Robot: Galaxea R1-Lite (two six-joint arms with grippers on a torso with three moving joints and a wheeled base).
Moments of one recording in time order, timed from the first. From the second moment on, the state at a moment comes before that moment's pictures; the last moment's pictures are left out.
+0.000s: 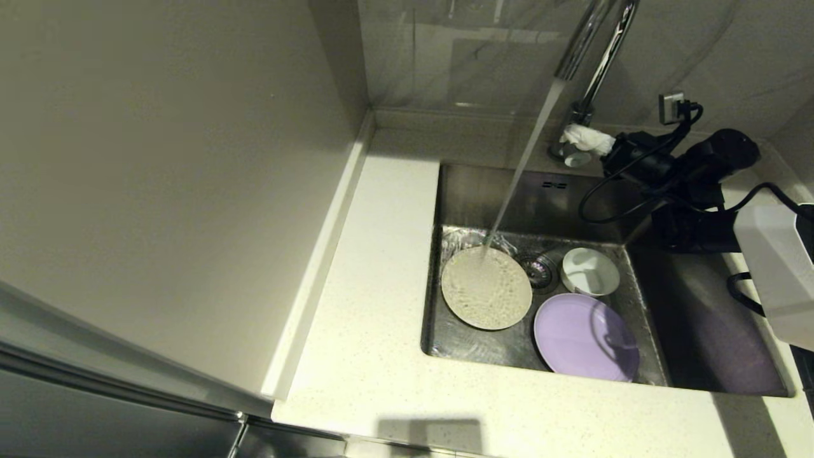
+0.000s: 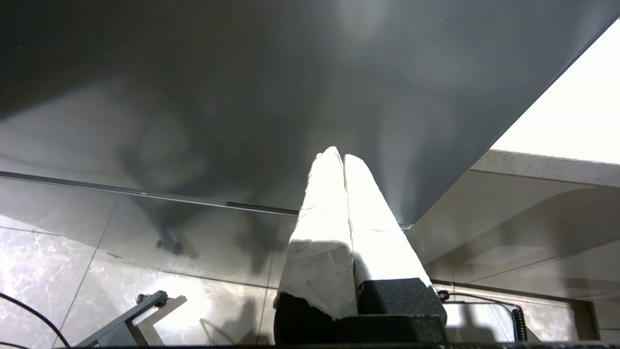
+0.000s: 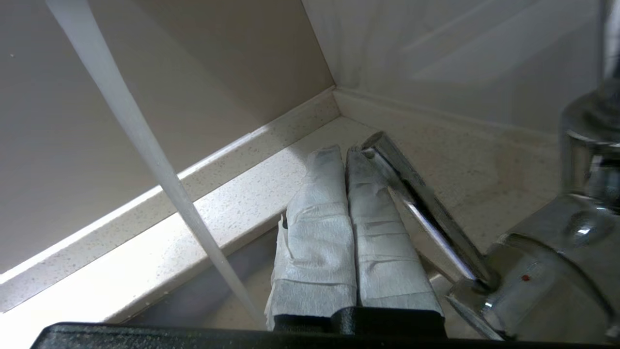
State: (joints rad) left arm 0.00 0.00 0.00 0.00 0.02 -0.03; right arm -0.09 2.49 -2.00 -1.26 0.97 0.74
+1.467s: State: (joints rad) left arm 0.00 0.00 0.00 0.00 0.02 -0.03; right arm -0.10 2.39 -2.01 -0.68 0.82 0.86
